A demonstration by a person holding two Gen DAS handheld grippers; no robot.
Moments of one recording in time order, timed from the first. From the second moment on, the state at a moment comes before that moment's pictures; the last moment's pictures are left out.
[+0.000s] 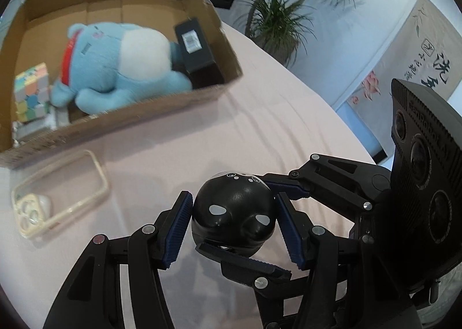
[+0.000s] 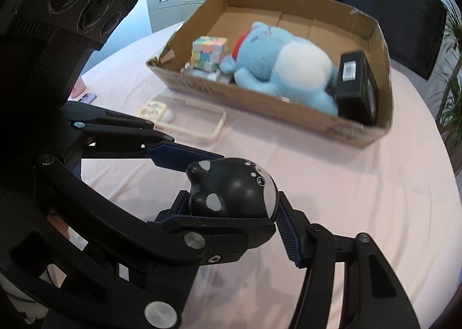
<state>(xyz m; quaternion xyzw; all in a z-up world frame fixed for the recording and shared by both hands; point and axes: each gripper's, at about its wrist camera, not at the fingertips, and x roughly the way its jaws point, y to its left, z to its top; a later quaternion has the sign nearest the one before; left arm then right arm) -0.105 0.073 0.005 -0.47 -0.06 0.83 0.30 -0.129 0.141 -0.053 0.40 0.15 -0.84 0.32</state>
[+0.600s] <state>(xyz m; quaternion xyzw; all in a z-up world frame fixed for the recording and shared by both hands) -0.147 0.016 0.031 -0.44 -0.07 0.86 0.26 -0.171 0.084 -0.026 0.37 0.17 -0.84 0.36</state>
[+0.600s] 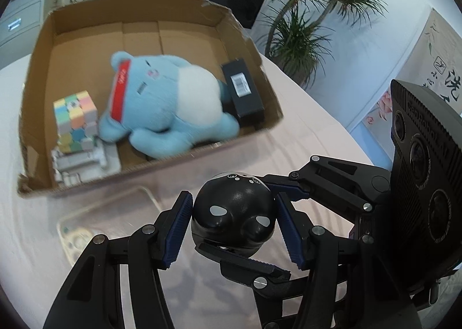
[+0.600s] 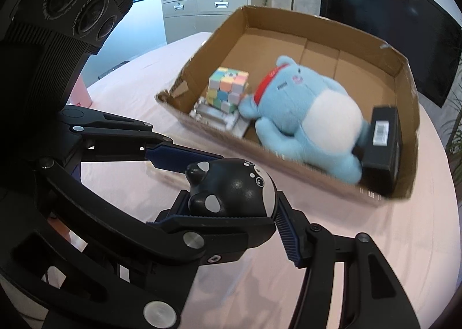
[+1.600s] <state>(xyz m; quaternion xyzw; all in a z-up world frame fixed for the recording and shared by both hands) -0.284 -0.072 0.013 -0.46 -0.10 0.86 0.19 -0.299 -0.028 -0.035 0.35 0.21 -0.82 0.41</state>
